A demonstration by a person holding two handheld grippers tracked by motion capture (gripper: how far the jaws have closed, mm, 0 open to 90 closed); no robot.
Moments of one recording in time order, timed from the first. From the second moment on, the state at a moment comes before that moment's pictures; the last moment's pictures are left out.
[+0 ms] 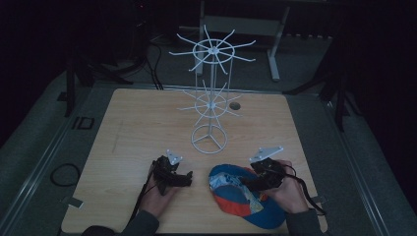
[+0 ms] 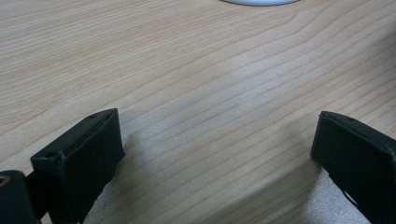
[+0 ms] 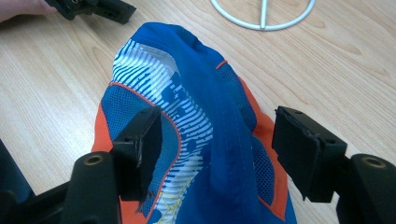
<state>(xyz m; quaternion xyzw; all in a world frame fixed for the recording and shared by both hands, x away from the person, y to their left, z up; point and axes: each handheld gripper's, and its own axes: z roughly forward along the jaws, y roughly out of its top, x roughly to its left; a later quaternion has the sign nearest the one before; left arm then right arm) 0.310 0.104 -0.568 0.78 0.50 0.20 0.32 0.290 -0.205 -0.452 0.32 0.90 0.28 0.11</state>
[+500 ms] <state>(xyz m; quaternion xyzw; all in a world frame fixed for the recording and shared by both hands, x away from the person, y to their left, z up) 0.310 0.104 -0.567 0.78 0.50 0.20 0.32 0.305 -0.194 -0.461 0.30 0.91 0.25 0.11</state>
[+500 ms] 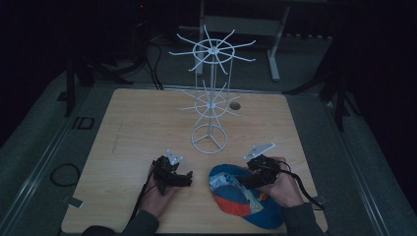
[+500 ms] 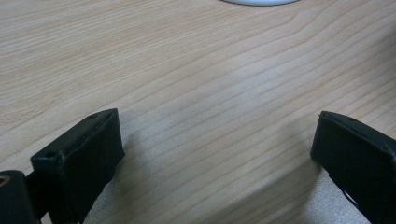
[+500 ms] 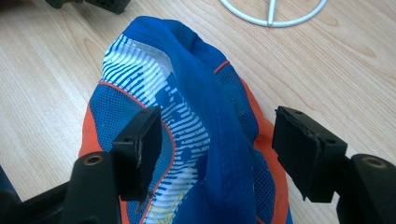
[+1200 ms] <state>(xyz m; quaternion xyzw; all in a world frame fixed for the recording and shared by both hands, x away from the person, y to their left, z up) 0.310 0.104 -0.568 0.78 0.50 0.20 0.32 0.322 -0.177 -0.475 0.29 0.93 0.22 0.09</state>
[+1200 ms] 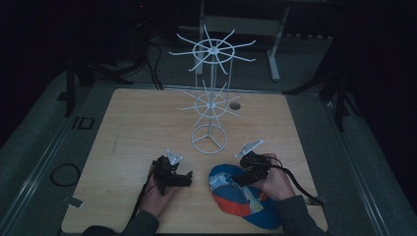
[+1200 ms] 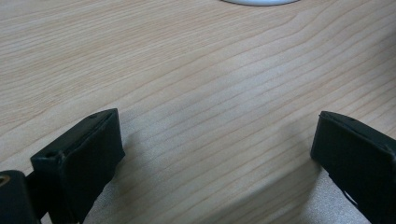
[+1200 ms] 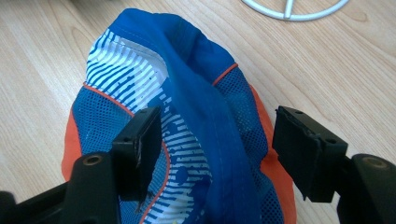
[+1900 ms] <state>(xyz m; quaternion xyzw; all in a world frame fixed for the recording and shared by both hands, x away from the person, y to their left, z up) 0.310 0.104 -0.568 0.78 0.50 0.20 0.32 0.332 -0.167 -0.494 0.28 0.94 0.18 0.05</state>
